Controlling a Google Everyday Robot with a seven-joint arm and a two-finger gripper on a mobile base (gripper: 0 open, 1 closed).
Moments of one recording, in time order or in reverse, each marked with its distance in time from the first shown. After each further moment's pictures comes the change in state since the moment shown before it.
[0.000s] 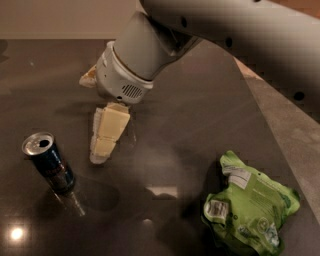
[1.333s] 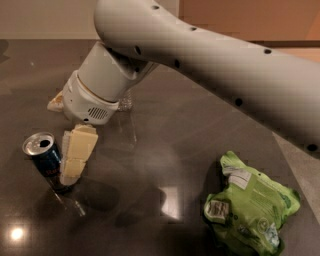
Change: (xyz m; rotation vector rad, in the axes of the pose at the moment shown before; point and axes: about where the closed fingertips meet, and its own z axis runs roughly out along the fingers) arm -0.033 0.013 0.073 -0.136 -0.075 -0.054
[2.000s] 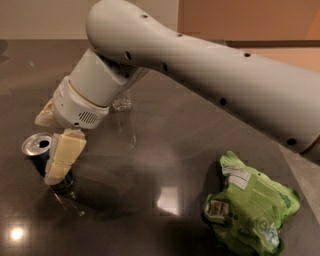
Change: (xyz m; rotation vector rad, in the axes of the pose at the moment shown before) arm -0.011 -0.002 0.019 -0.044 -0.060 -0.002
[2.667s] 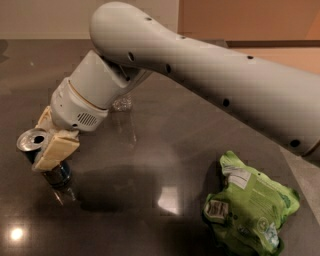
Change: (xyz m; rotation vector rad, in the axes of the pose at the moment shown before) arm -0.011 0.008 0.003 -0.022 -0.059 0.016
